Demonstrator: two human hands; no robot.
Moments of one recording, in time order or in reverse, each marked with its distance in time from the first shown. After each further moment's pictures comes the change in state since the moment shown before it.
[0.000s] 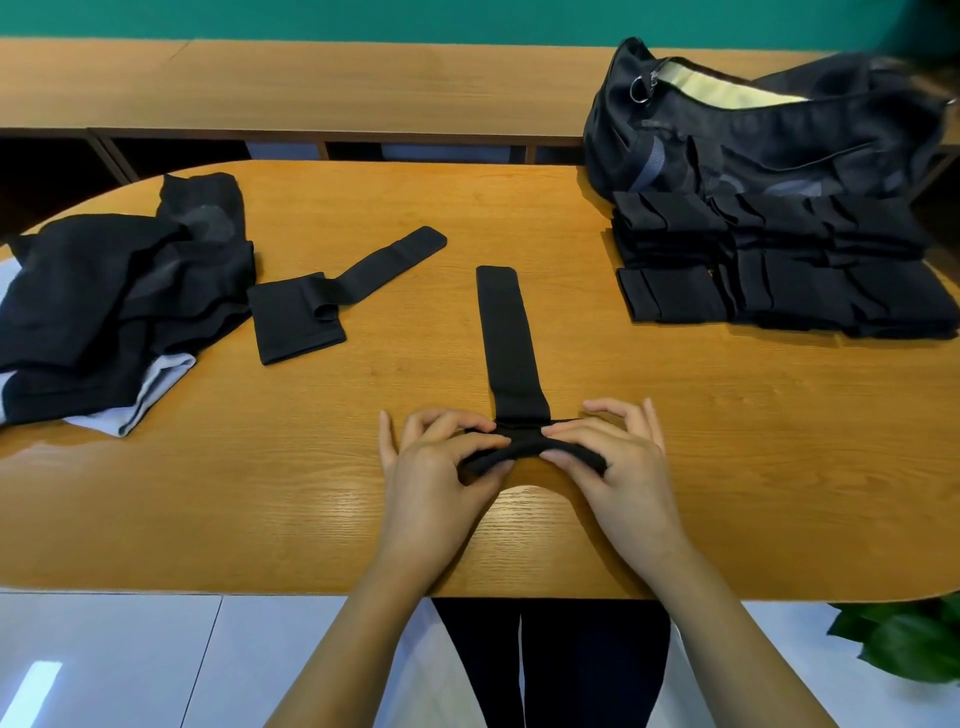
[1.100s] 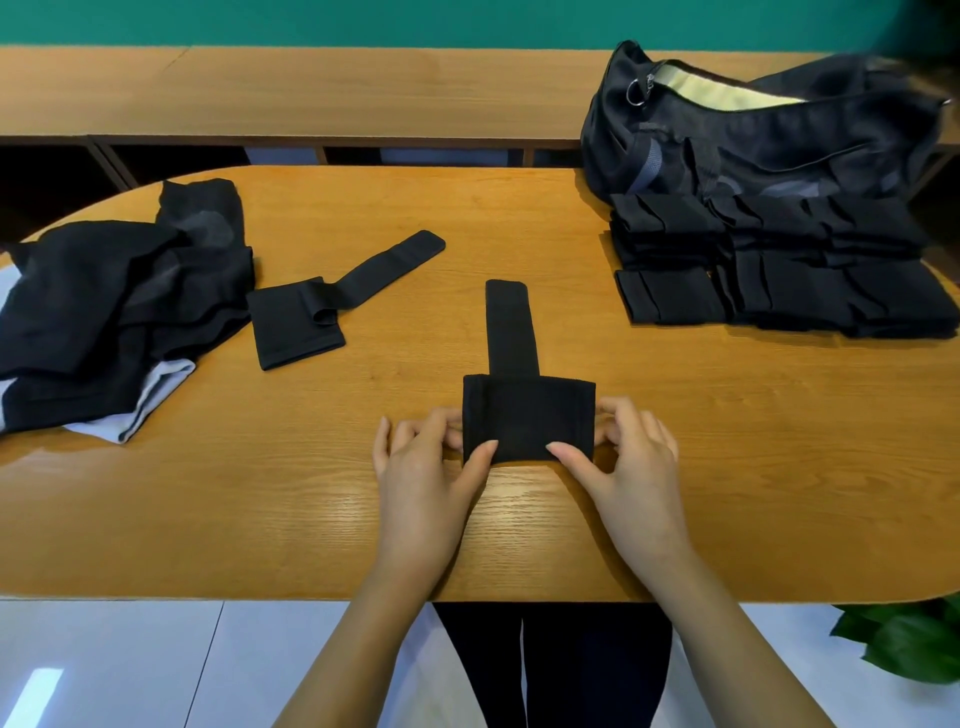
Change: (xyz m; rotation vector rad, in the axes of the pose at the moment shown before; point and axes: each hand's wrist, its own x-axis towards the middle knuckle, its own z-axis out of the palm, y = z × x) left_hand 0.001 0.002 0.001 -0.087 0.112 -0.142; right_hand 0.000 -0.005 -0.003 0.012 0.039 0.248
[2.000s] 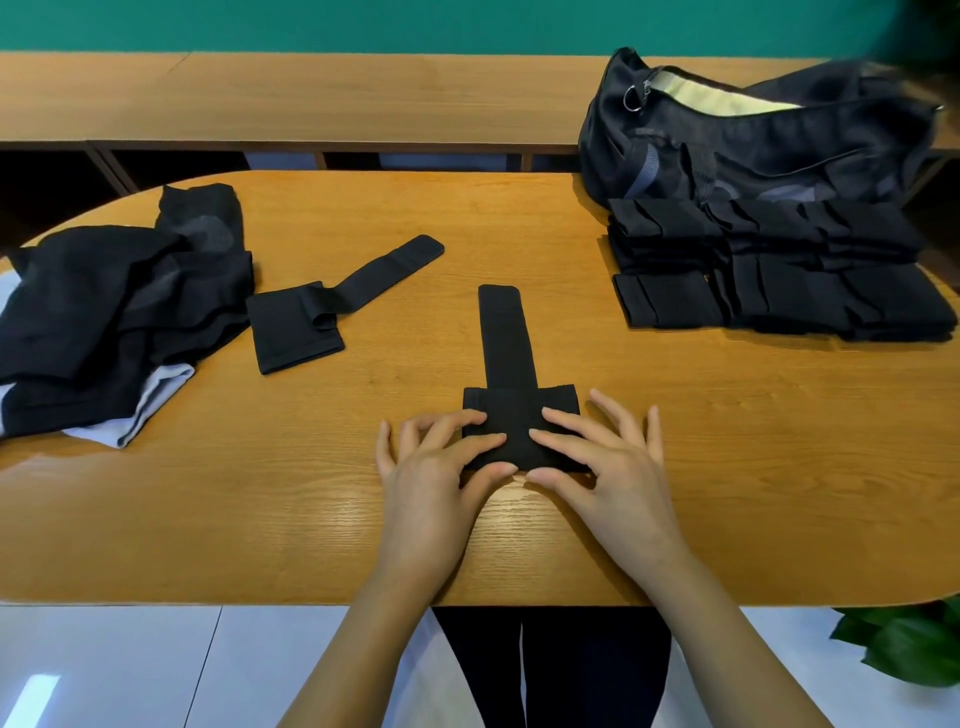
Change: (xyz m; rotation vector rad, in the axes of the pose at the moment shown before) left_hand 0.000 -0.003 0.000 0.161 -0.133 0.119; right_hand 0.002 0.007 0.004 -0.176 -0.141 -0.216
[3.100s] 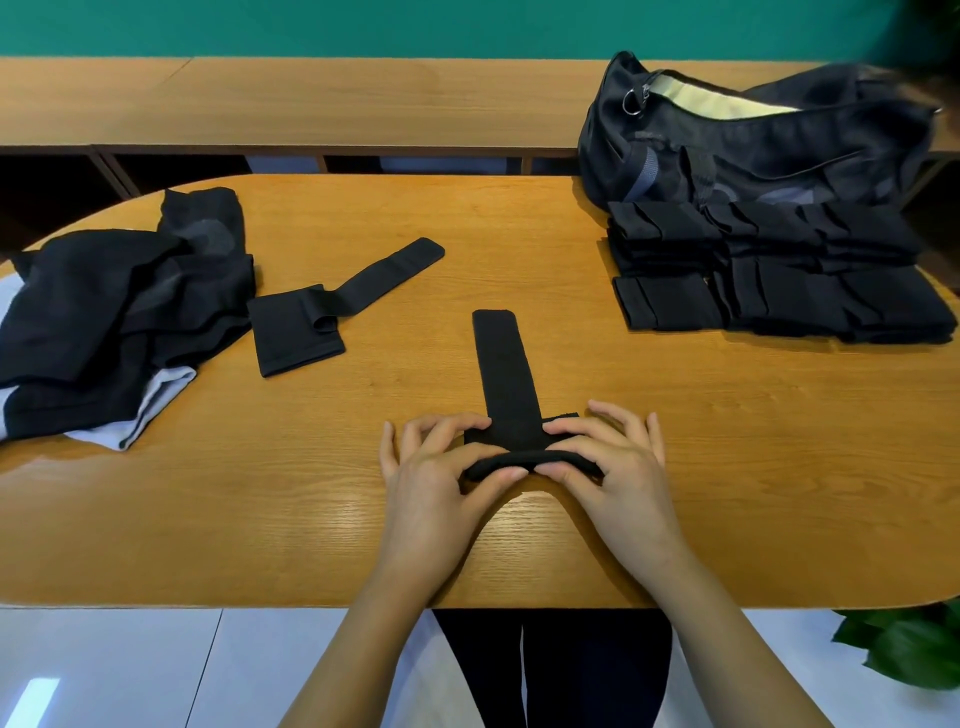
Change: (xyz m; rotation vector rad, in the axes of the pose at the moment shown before) left_hand 0.000 -0.002 0.002 -0.063 0.010 0.028; right_hand -0.001 0.001 -0.003 0.194 0.037 0.042
